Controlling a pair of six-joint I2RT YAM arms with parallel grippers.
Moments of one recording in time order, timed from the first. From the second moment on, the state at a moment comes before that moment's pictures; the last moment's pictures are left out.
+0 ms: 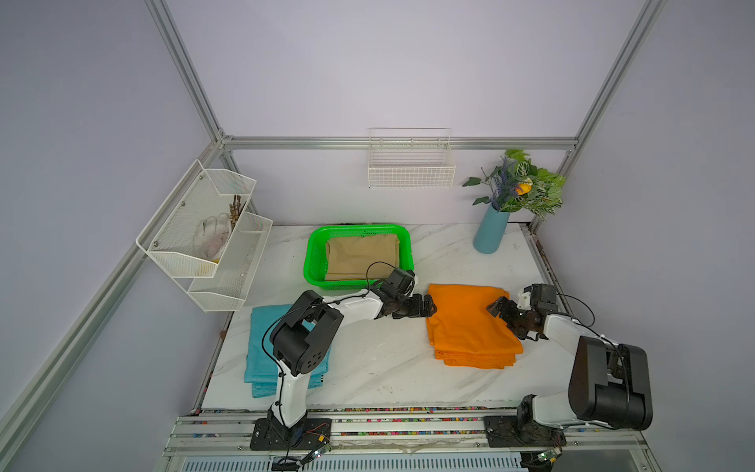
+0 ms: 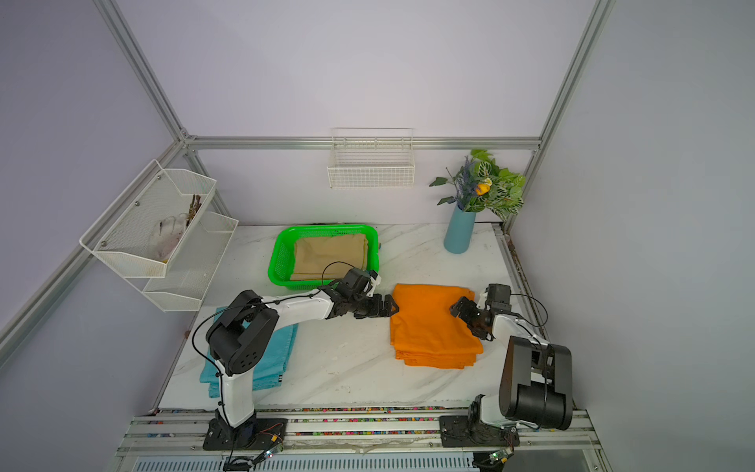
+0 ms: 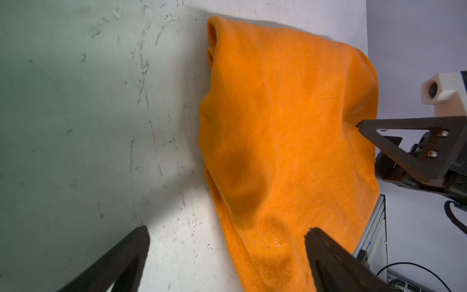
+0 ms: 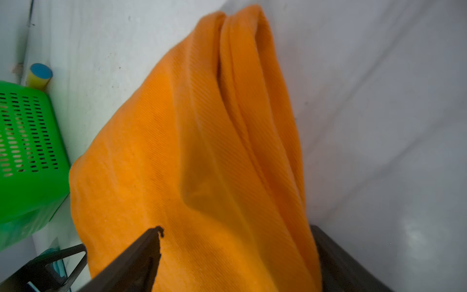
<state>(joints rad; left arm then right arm) -0.70 1.97 1.24 -0.14 0.33 -0.68 -0.21 1.42 0.62 -0.23 -0.41 0.49</state>
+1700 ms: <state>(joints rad) -0.69 2.10 1.44 -0.35 0.42 -0.58 0.08 1.45 0.63 -0.26 -0.44 0.65</state>
